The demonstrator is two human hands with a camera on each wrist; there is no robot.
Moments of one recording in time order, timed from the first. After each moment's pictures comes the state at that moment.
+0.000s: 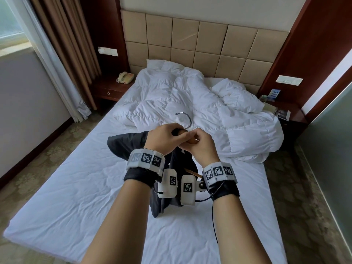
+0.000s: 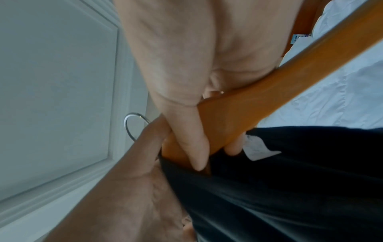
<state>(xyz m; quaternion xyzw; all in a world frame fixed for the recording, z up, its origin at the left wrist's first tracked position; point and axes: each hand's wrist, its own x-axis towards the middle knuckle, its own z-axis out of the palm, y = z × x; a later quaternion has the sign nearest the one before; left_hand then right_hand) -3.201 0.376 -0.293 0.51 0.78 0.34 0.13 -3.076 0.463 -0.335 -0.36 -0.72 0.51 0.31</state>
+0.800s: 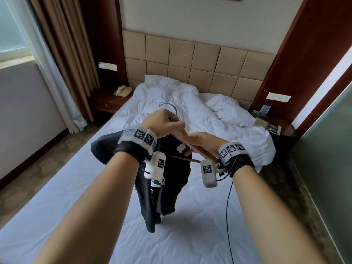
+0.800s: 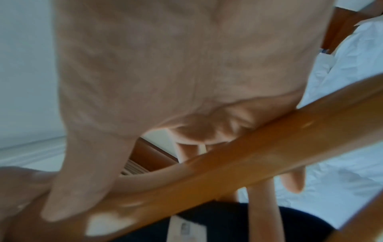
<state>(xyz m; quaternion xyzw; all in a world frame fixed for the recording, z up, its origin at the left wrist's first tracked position) -3.226 0.396 -0.219 0.55 0.75 0.33 0.14 -3.062 0.520 -0.269 -0.27 -0.79 0.55 -0.01</state>
